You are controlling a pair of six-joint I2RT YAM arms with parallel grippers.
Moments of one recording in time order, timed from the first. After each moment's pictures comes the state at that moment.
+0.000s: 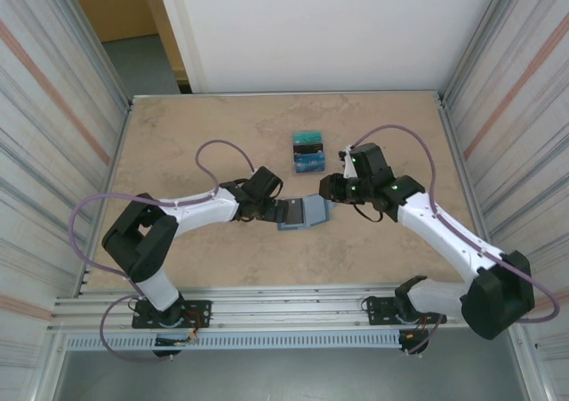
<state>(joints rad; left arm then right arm) -0.76 1.68 0.97 -0.41 -0.14 -0.51 0.53 1.24 0.93 -0.50 -0.27 0.61</state>
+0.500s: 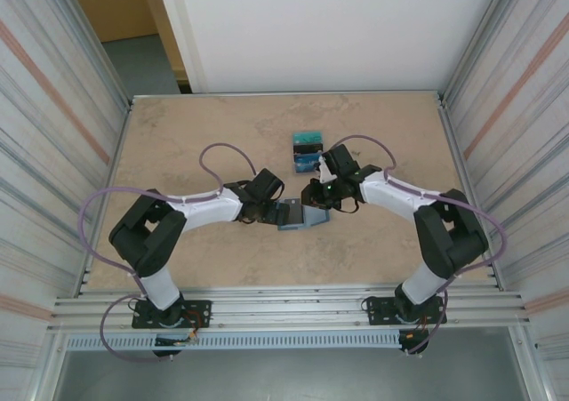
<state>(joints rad) -0.76 1.73 0.97 -0.39 -0.12 -0.51 0.54 1.64 1.00 -0.39 -0.44 0.65</state>
